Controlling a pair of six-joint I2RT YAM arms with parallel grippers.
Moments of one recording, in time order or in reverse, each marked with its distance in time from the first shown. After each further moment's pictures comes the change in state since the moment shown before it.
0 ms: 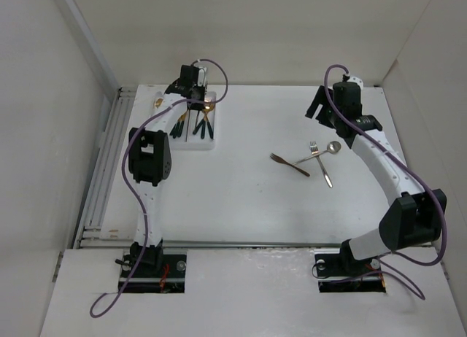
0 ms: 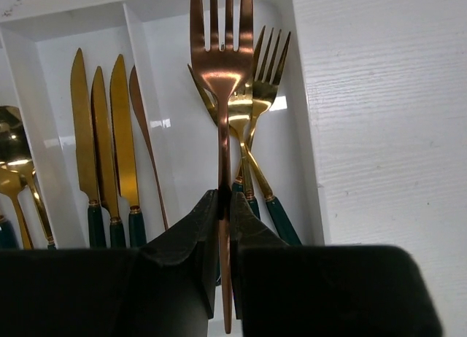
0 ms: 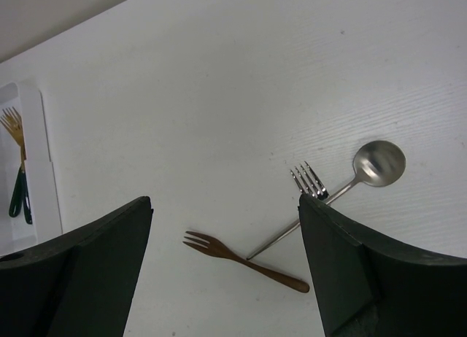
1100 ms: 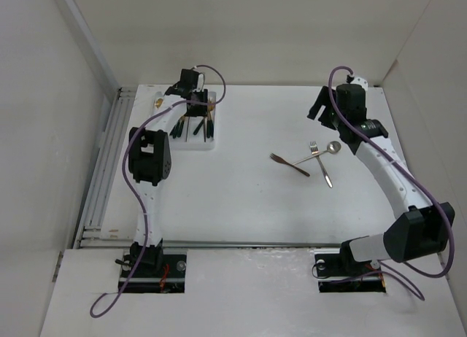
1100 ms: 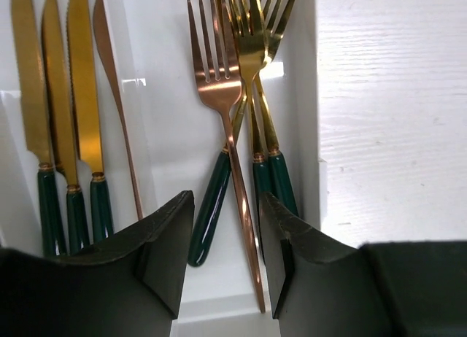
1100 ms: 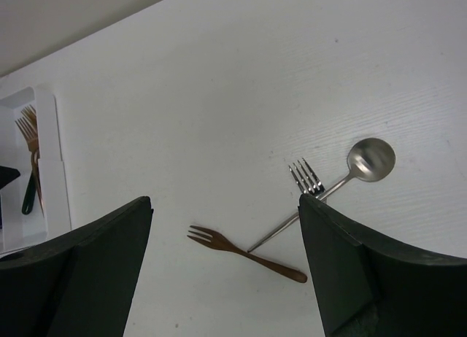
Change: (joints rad) left arm 0.006 0.028 -0.028 -0.064 0.038 -0.114; right arm 0.017 -0.075 -0.012 -0.022 0.032 0.000
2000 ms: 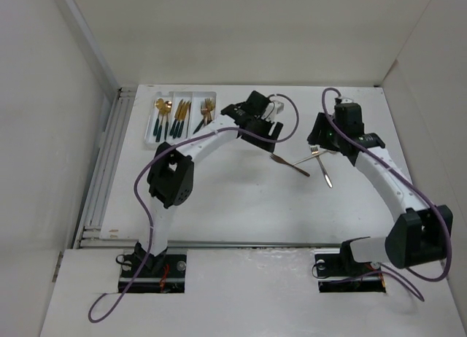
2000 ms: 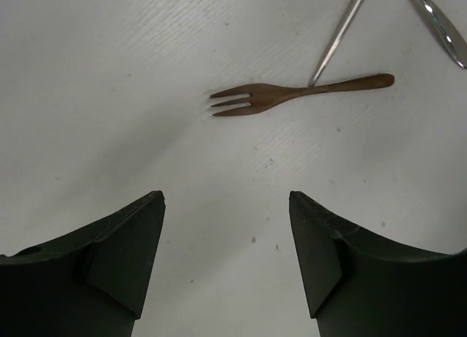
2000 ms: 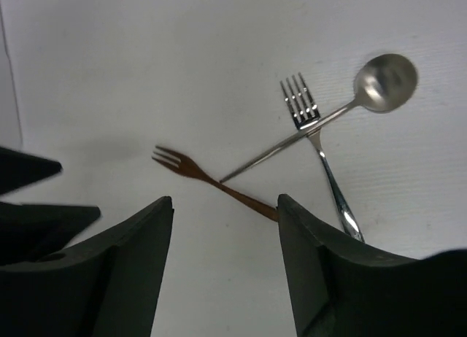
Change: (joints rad) left arm -0.487 -0.188 -0.114 -0.103 0.174 0.020; right arm -0.033 -0.091 -0.208 -0.029 -0.164 -0.045
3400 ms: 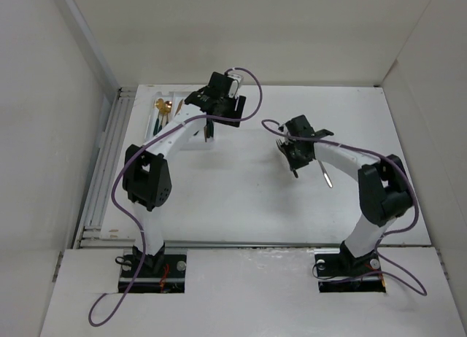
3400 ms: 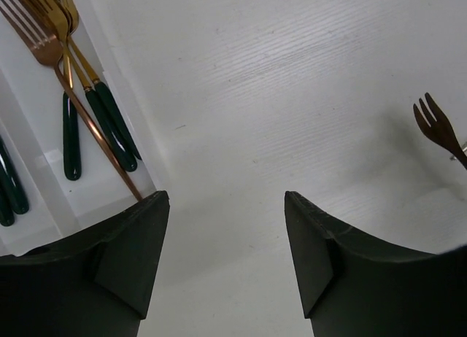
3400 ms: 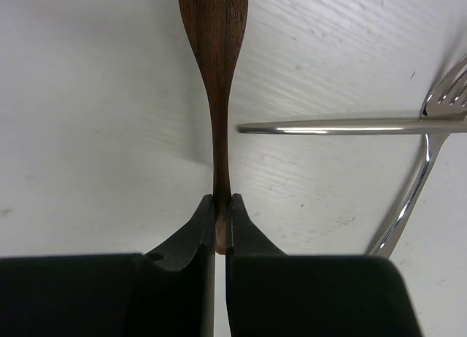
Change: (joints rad) left arm 0.202 -0.165 -0.087 0.042 -0.234 0.013; right arm 0.221 0.456 0.073 -0.126 -0.013 -0.442
